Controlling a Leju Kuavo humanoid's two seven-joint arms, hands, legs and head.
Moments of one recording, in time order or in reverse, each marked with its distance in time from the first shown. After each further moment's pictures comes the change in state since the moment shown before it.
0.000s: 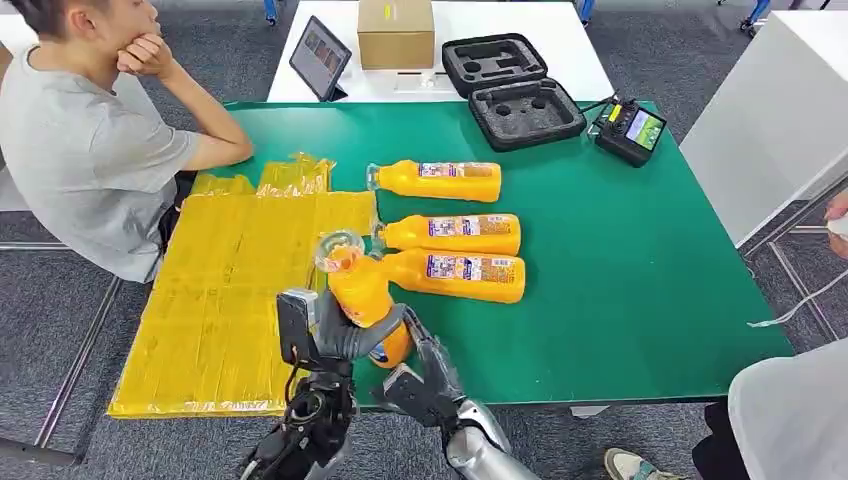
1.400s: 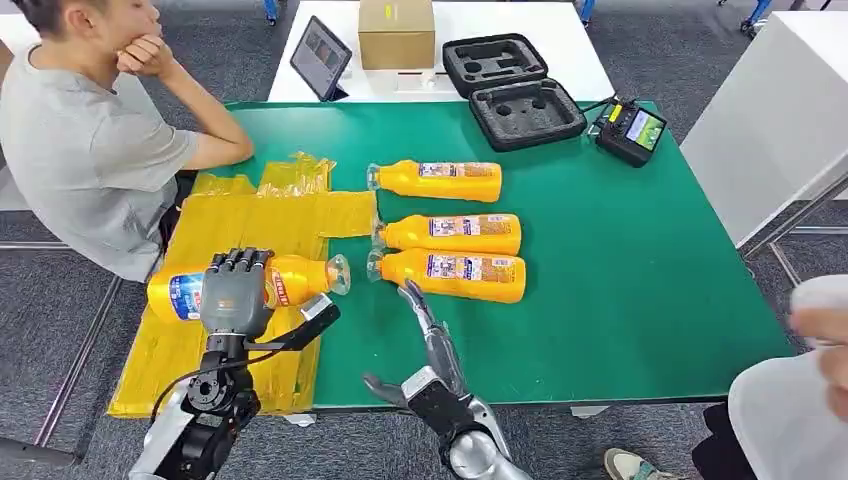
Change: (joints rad) left arm 0.010 0.198 0.295 -0.096 -1.804 0.235 0.690; right arm 0.150 -0.090 0.089 -0.495 -0.124 -0.055 -0.002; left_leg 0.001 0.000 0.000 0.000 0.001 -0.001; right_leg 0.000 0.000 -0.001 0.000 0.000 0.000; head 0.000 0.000
